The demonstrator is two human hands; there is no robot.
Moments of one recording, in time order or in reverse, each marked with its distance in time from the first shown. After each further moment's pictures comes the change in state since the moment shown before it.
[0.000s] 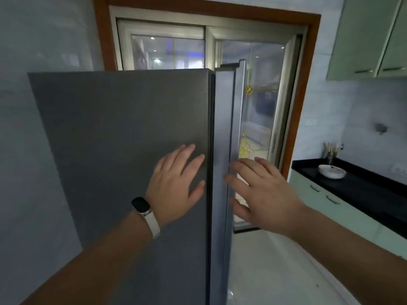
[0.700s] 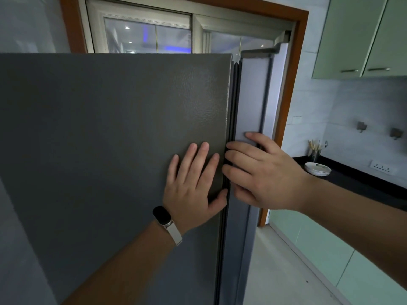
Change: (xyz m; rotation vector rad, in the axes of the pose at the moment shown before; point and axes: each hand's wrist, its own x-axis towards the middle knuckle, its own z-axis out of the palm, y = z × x) left_hand 0.030 -0.033 0.101 -0.005 0.415 0.038; right_hand 0.095 0.034 0.040 -0.229 0.212 -0.309
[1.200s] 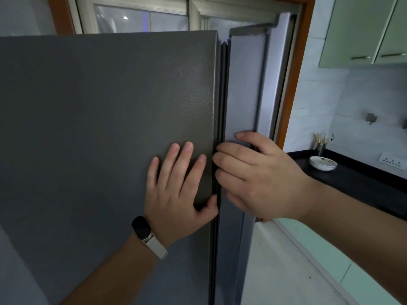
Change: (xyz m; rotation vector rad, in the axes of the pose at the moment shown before) left_hand -0.002 0.003 0.007 0.053 0.048 -0.020; right_hand -0.003 0.007 0.013 0.027 0.091 -0.036
